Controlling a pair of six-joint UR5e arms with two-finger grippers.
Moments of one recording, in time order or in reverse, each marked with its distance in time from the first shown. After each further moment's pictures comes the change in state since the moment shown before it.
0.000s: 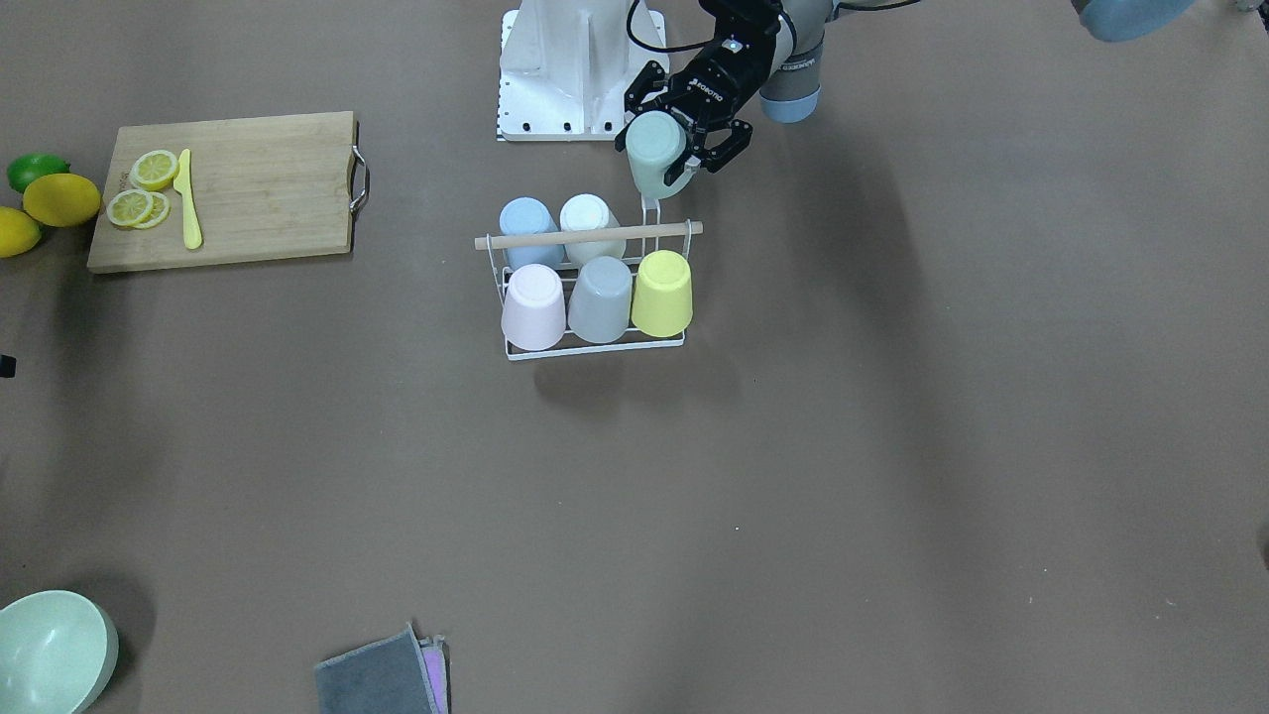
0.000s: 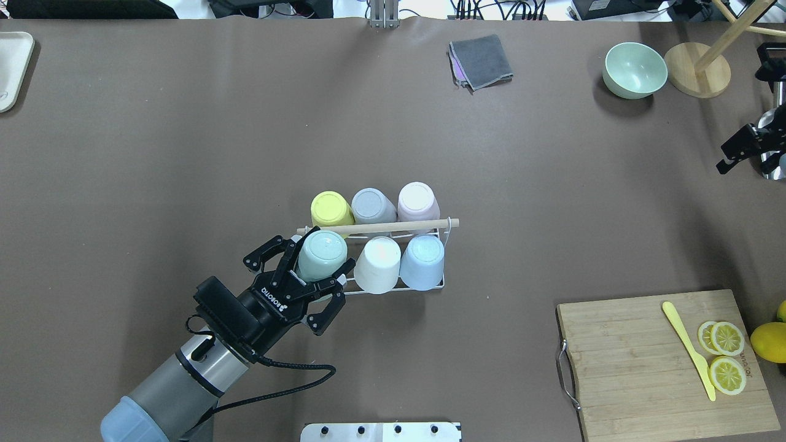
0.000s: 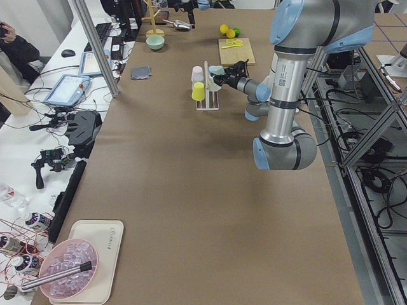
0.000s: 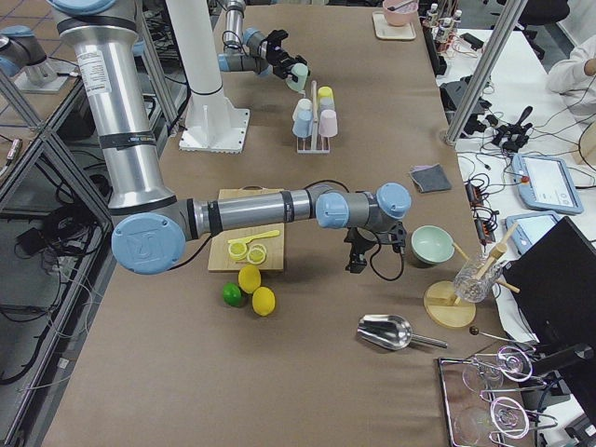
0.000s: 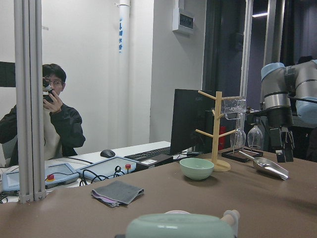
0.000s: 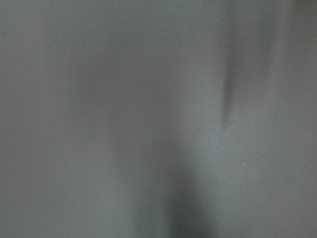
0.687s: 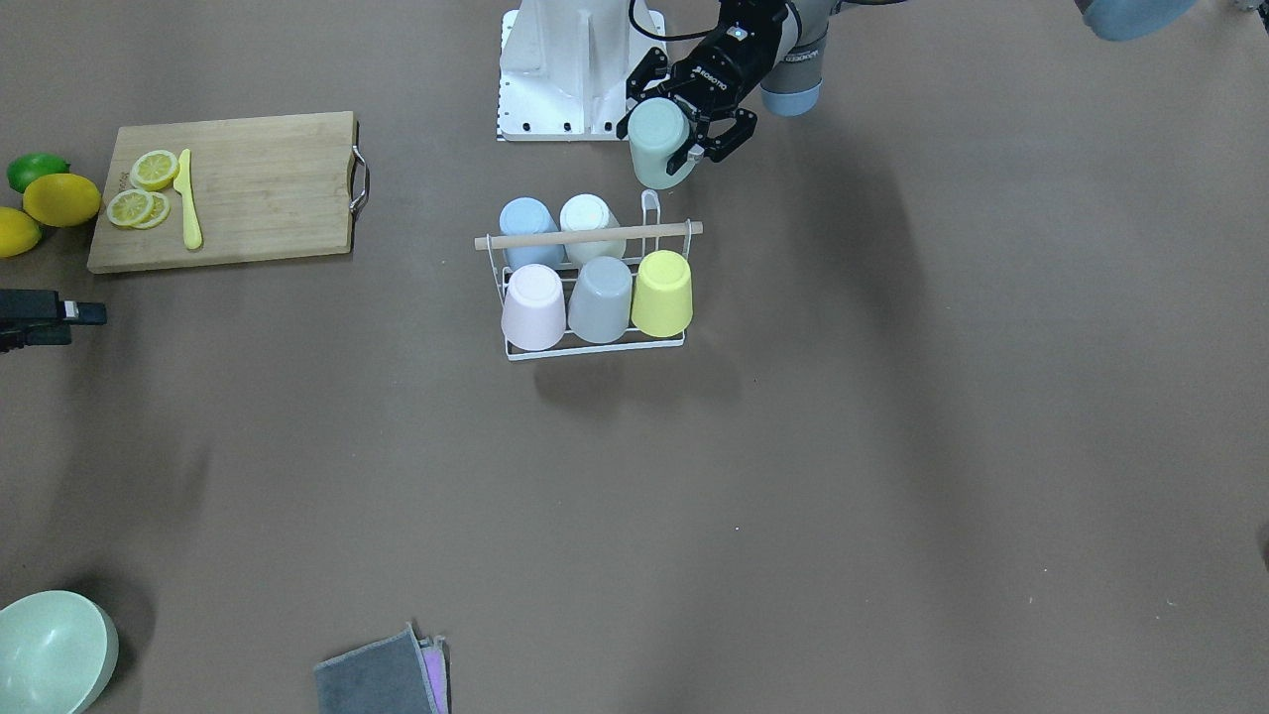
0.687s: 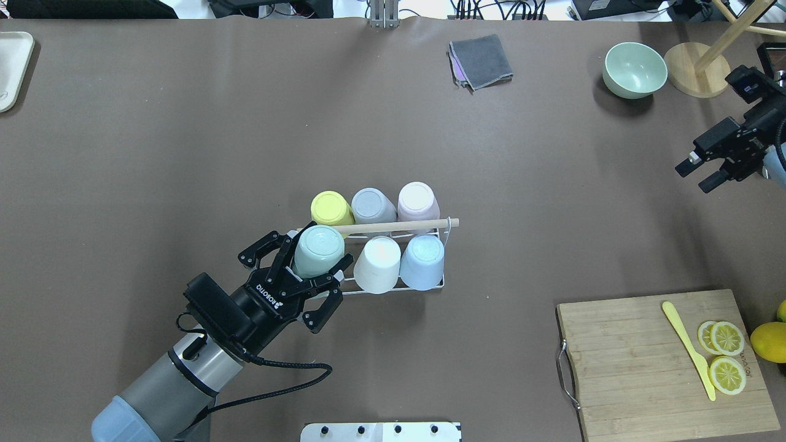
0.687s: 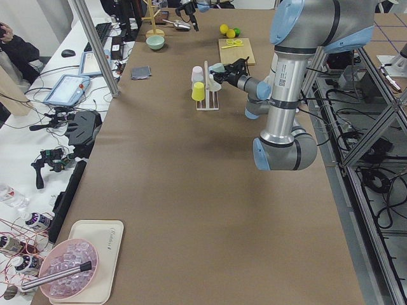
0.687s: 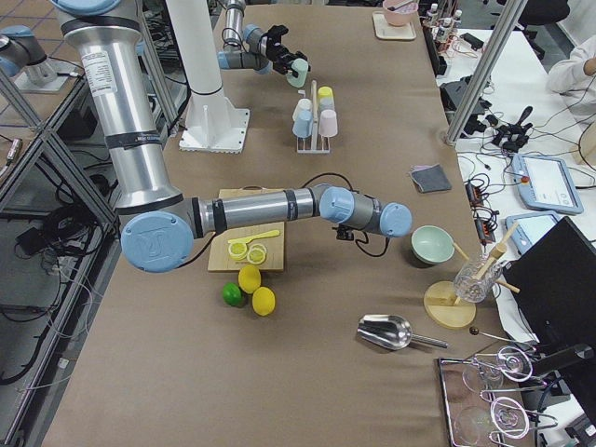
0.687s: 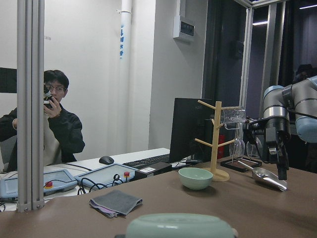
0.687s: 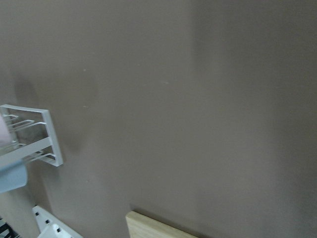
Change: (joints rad) left arm -0.002 0.009 -0.032 0.000 0.000 0.002; right arm -0.027 0.051 -0.022 -0.385 0.529 -0.342
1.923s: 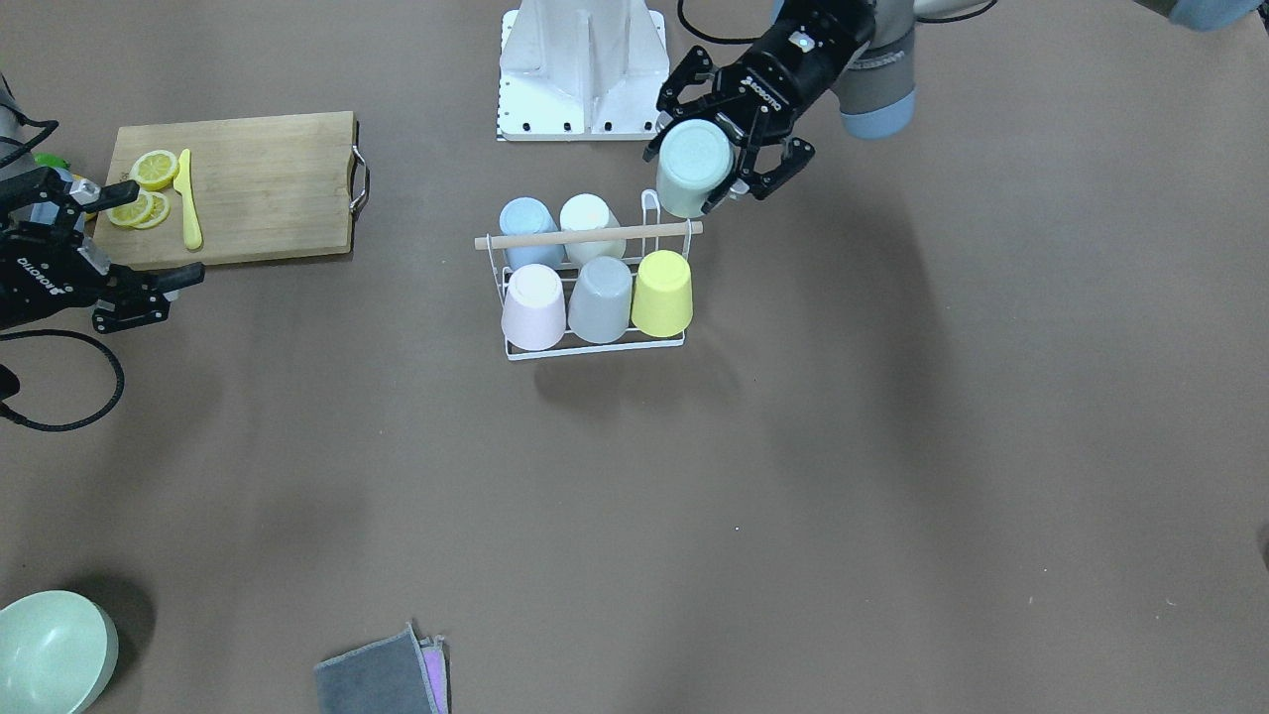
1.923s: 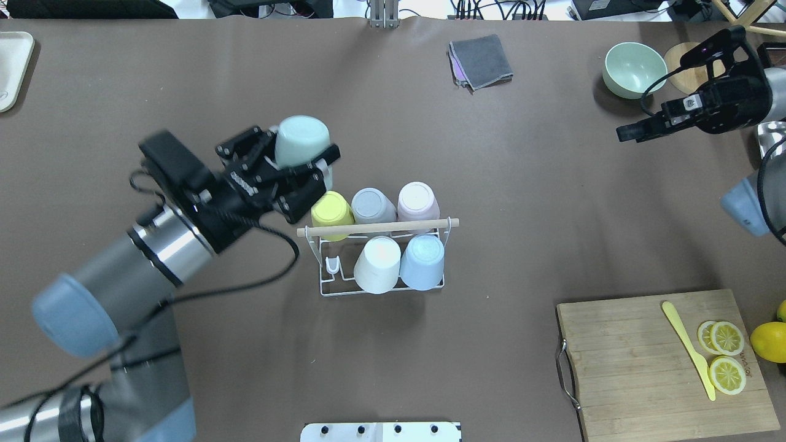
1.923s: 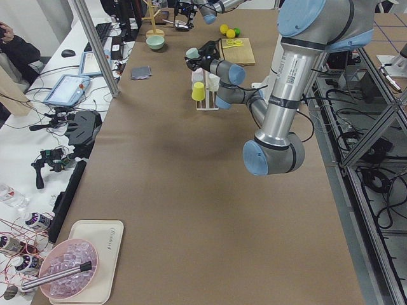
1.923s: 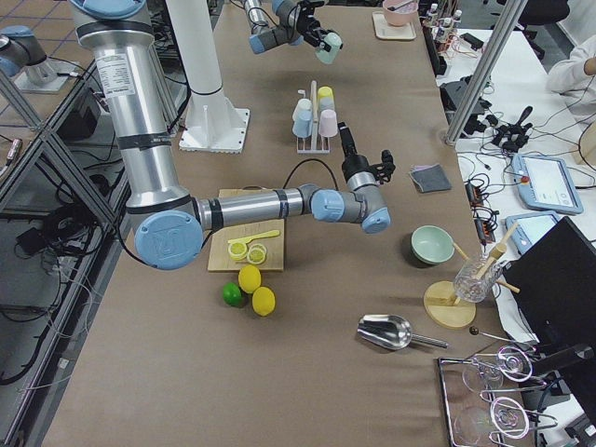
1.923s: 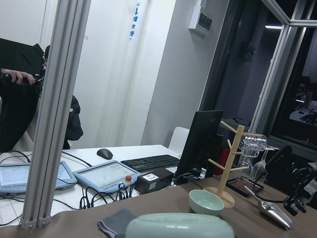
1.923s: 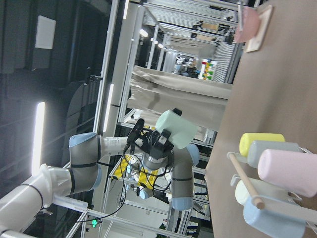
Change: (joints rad) left arm -0.231 -0.002 -0.149 0.259 -0.223 -0.297; right arm -0.124 -0.024 -0.002 0.166 0.984 -0.495
